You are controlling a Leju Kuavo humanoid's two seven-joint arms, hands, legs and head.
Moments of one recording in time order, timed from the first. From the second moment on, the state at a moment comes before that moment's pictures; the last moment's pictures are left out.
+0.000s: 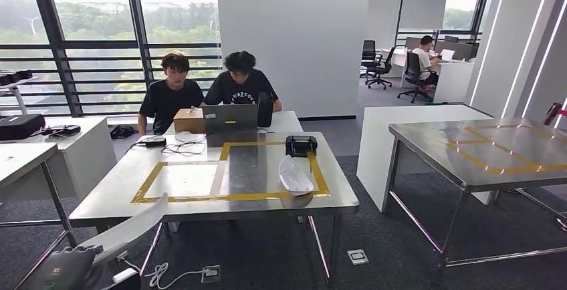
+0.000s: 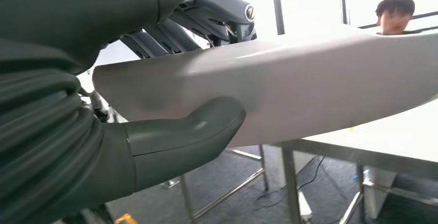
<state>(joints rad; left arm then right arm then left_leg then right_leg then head) -1.04 -0.01 -0.09 -0.31 -1.41 0.12 -0.23 -0.14 0.14 -0.46 -0.18 1.45 -0.09 0.14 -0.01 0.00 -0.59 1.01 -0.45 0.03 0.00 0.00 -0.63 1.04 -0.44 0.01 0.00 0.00</state>
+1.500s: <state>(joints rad) -1.04 -0.06 -0.12 -0.31 -1.40 0.12 -0.27 -0.13 0.14 -0.47 -0.18 1.45 -0.10 0.14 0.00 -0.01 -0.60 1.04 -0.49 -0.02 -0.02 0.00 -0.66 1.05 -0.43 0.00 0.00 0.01</state>
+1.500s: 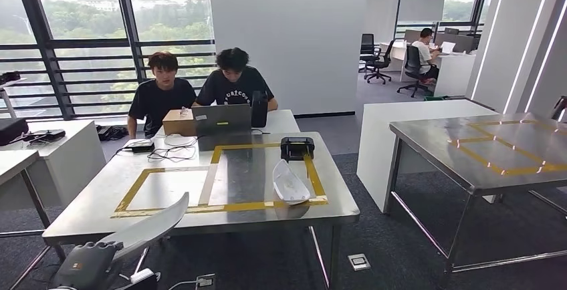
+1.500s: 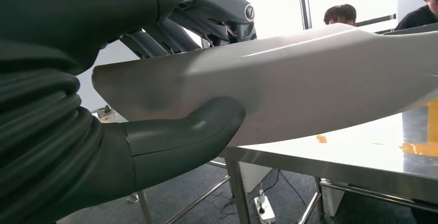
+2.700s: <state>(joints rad) -1.03 -0.06 -0.13 -0.31 -1.40 0.11 -0.26 -0.13 0.14 -0.47 -0.18 1.46 -0.11 0.14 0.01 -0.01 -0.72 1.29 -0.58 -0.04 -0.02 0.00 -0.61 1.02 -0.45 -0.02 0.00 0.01</state>
